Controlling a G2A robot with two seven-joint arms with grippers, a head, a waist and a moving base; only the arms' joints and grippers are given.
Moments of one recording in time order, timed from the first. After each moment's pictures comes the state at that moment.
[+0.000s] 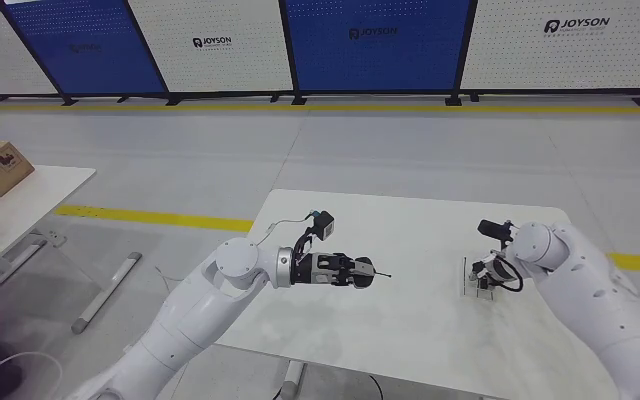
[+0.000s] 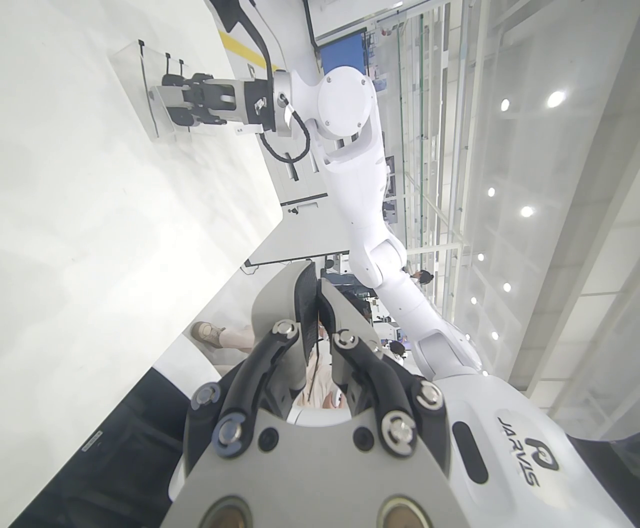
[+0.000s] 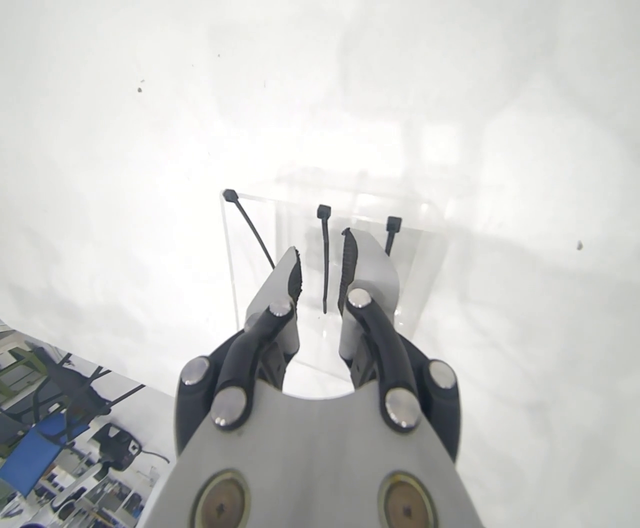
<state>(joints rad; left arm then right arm) 1.16 -0.94 -1.08 -1.65 -0.55 -0.02 -0.97 -0.54 -1.15 0.62 -0.78 -0.34 0.23 1.16</state>
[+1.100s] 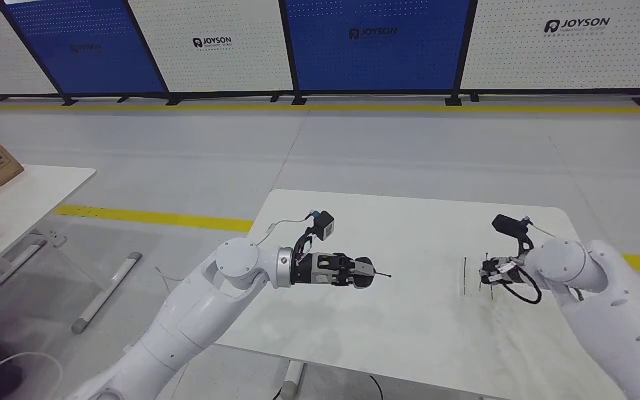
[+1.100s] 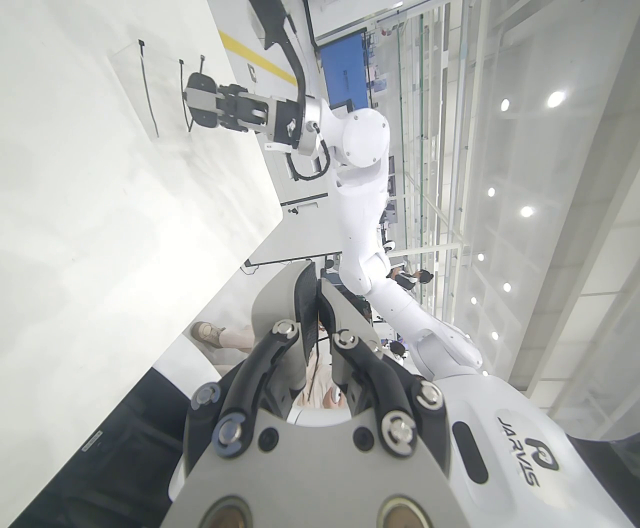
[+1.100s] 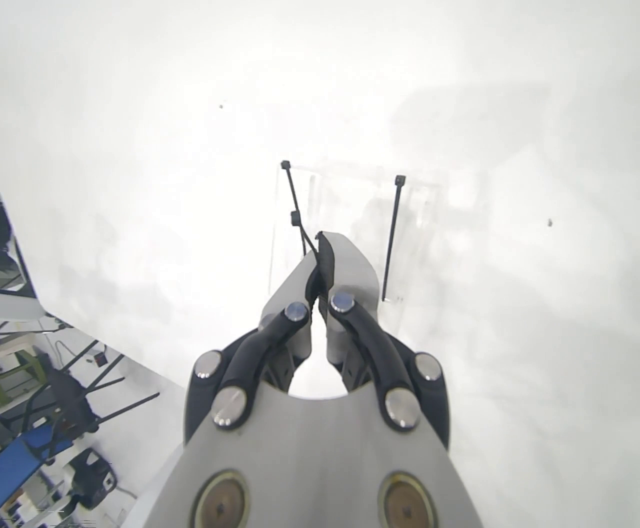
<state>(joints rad) 1.16 -0.94 -1.08 -1.65 -0.55 -0.02 -0.97 -0.85 -0.99 0.99 -1.28 -0.43 0.28 1.11</state>
